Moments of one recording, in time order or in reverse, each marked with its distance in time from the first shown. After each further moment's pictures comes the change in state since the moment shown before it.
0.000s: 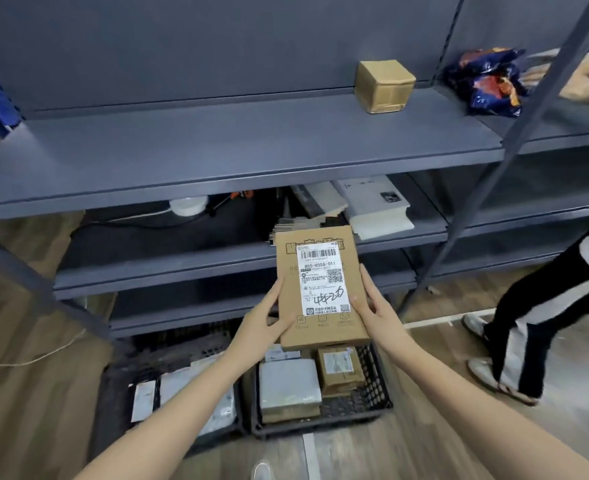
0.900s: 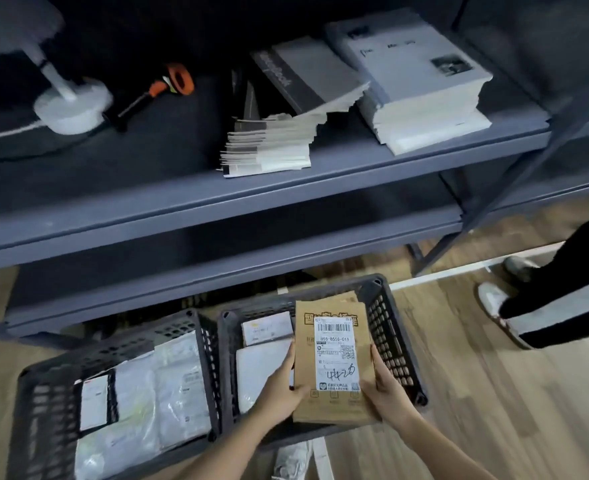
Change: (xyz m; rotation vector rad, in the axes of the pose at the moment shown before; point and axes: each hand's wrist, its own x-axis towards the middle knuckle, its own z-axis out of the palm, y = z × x) left_hand 0.148 -0.314 0.150 0.115 -0.321 -0.473; right_hand 0.074 0.371 0.056 -0.005 -0.057 0.682
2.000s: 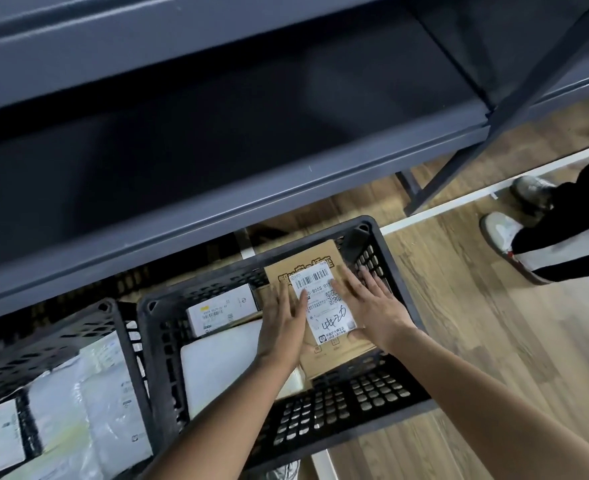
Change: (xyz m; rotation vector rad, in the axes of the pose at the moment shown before) left_hand 0.193 -0.035 0.057 0.518 0.077 0.173; right_hand 0.188 0.038 -0.026 -1.298 -0.075 -0.265
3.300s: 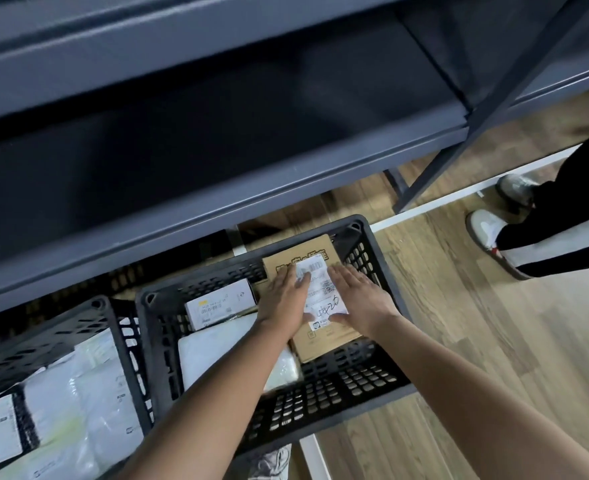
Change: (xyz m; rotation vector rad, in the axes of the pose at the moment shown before) left_hand 0.031 0.027 -0.013 0.491 -0.108 0.083; right_hand -0.011 0.002 -0.021 0.083 0.021 0.051
